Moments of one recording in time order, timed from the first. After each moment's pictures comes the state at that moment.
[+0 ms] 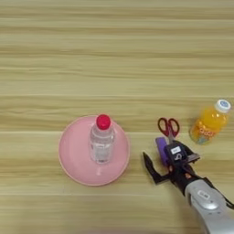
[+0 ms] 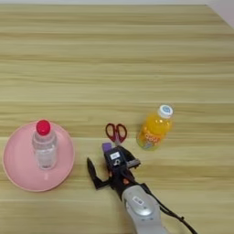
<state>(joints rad) 0.21 -0.18 0.05 0.17 -0.08 -0.01 0.27</state>
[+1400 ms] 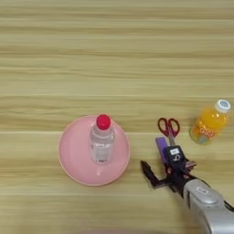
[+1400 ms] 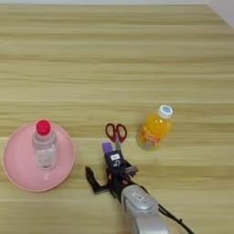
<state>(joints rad) 0.16 -0.17 0.03 0.20 0.01 0.20 0.31</state>
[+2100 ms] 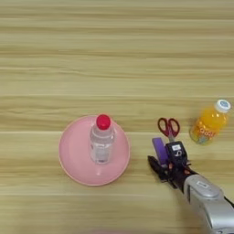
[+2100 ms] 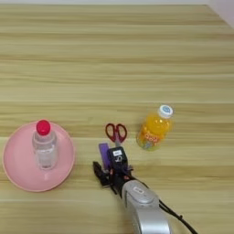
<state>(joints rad) 0.13 -0.16 0.00 0.21 0.02 0.25 0.31</state>
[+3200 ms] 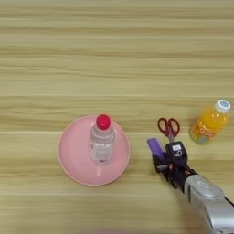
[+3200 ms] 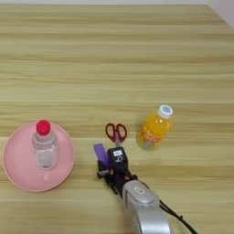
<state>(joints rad) 0.13 -0.16 -0.01 0.21 0.02 0.25 0.31</state>
